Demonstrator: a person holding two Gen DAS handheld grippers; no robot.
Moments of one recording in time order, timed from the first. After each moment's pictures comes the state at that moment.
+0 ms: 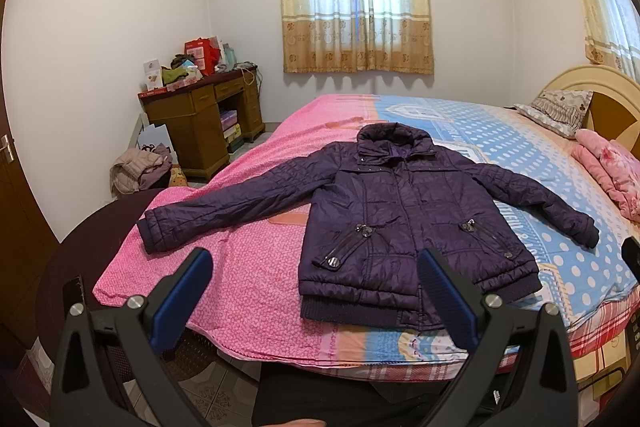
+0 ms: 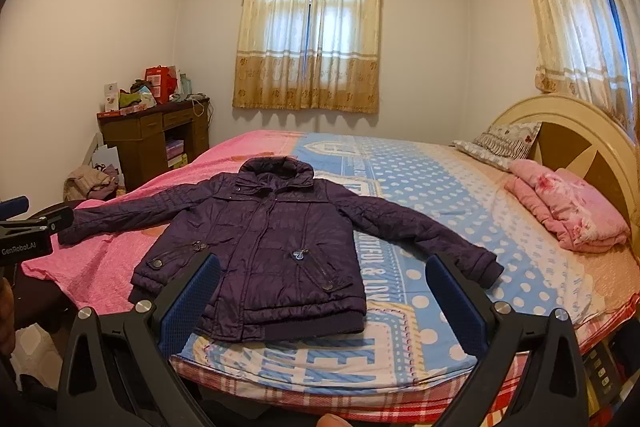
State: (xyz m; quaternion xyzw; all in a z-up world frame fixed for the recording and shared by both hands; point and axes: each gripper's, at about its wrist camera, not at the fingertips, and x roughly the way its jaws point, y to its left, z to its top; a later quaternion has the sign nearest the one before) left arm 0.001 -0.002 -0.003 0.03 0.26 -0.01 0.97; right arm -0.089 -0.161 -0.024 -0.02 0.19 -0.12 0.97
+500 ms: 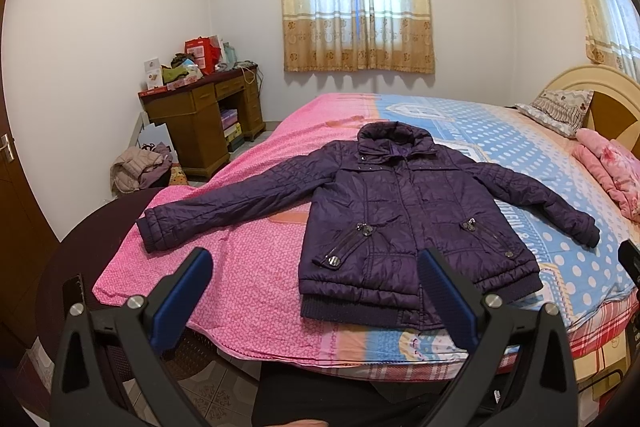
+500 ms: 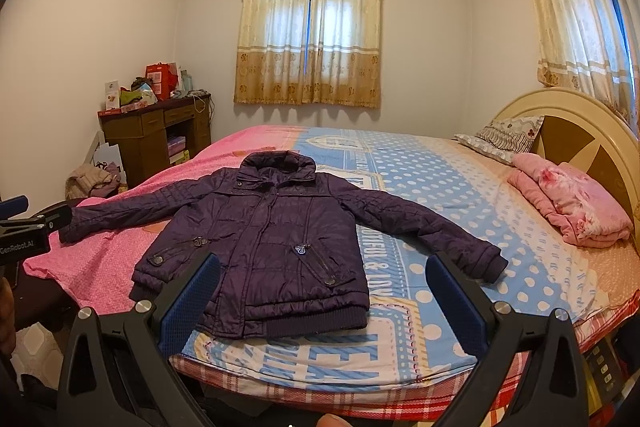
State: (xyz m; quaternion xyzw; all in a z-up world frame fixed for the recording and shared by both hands) left arm 0.002 0.000 -0.004 0.03 0.26 -0.01 0.97; right arm -0.086 -0.163 -0.028 -0.01 0.19 -0.12 0.97
